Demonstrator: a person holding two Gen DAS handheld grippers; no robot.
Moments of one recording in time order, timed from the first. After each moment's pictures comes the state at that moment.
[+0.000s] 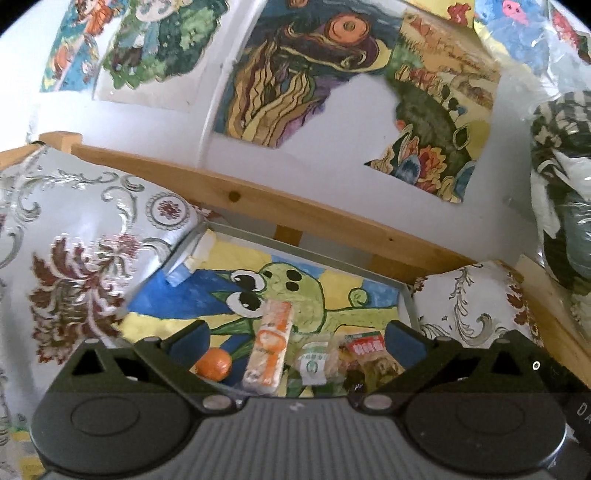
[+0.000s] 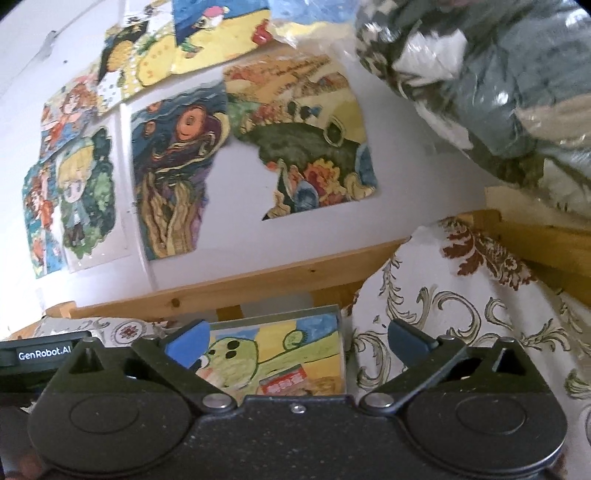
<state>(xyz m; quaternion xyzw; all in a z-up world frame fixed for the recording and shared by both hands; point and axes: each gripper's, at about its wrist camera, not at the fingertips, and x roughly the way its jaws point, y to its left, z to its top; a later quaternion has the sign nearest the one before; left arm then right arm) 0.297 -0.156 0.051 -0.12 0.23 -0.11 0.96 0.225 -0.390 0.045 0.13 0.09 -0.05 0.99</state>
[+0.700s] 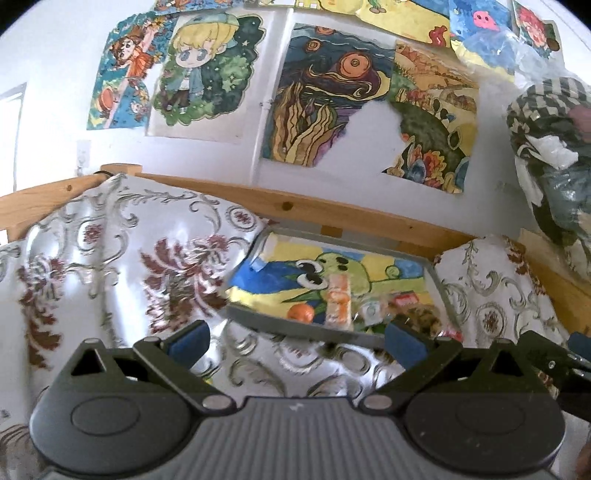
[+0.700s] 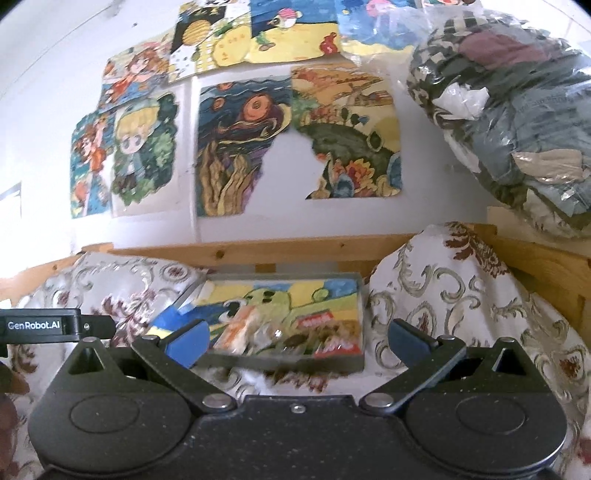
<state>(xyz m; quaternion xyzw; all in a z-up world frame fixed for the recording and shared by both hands) 0.174 -0.082 0.034 -0.06 0.19 -0.08 0.98 0.104 -0.311 0.036 0.05 0.11 -0.03 0.99</state>
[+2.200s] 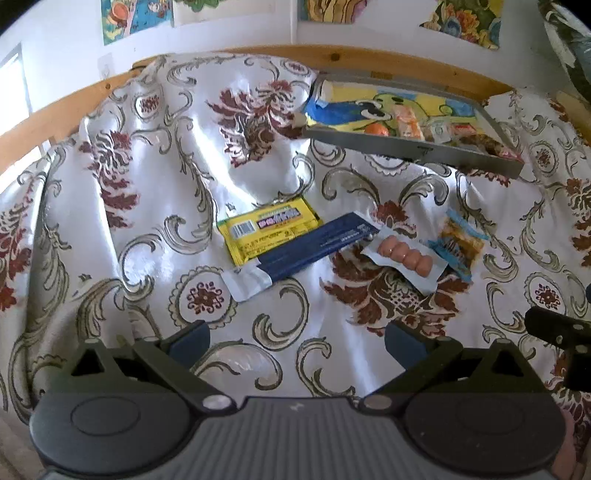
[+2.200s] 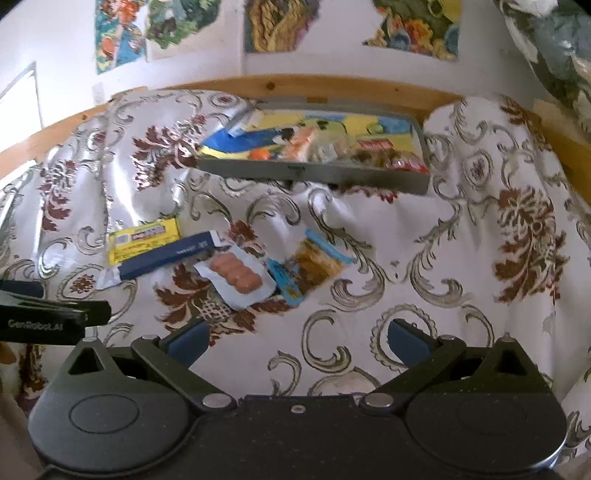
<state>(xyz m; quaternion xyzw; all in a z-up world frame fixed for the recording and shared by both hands) 0.132 -0.023 -0.038 0.03 0.39 -0.04 0.92 0.081 -0.232 -0.027 0.01 0.35 0.01 0.94</state>
